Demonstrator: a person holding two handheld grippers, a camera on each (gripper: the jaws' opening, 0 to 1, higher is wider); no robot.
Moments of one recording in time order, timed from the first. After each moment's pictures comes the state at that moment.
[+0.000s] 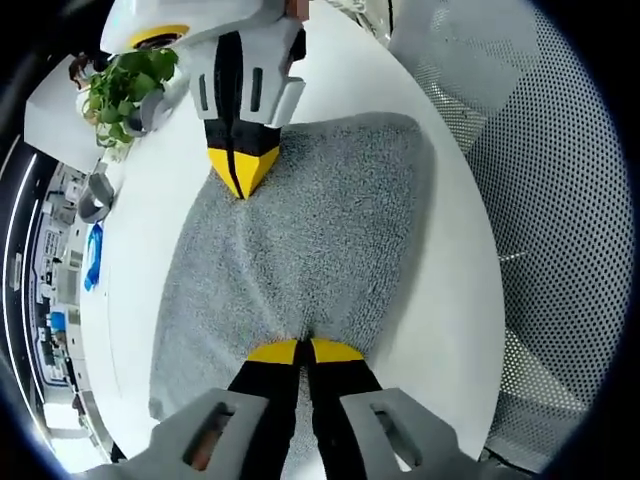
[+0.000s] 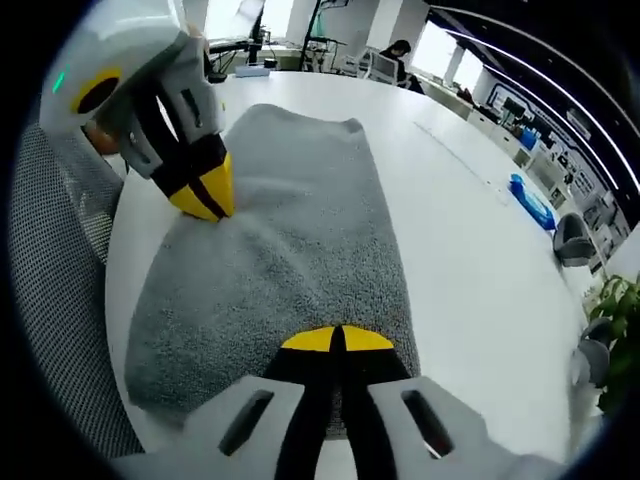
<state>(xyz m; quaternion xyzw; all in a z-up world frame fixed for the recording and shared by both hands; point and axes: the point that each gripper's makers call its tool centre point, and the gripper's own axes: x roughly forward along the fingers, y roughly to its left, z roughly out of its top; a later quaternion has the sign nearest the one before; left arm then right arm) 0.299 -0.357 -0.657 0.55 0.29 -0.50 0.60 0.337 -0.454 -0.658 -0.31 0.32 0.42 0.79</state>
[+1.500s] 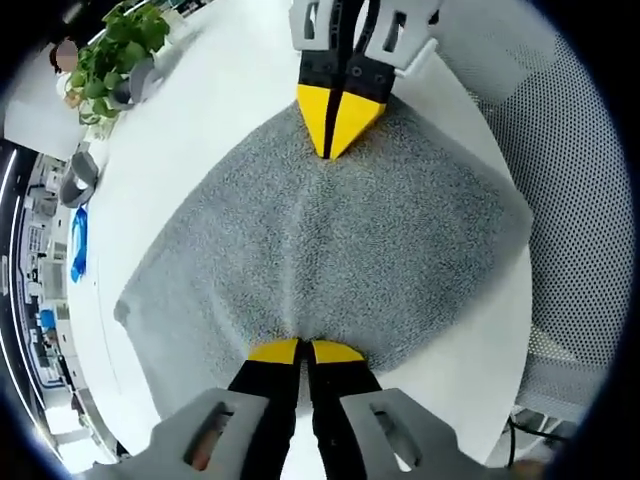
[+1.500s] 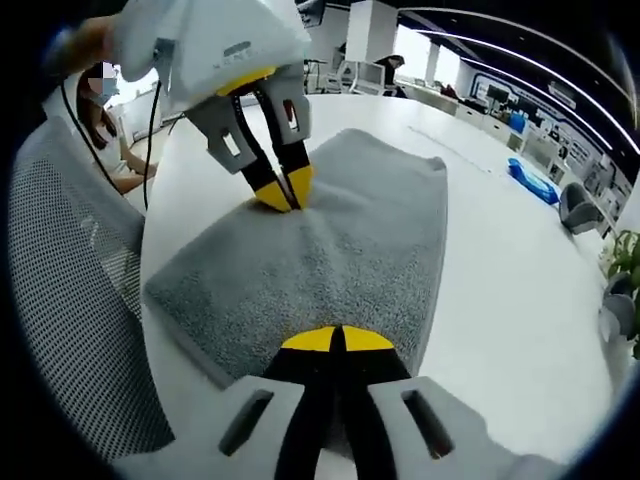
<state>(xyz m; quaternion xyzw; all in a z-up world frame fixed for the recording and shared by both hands) 0.342 -0.342 -0.660 0.57 0.35 -0.50 0.56 0.305 -0.439 -0.656 -0.22 0.32 0.42 0.82</state>
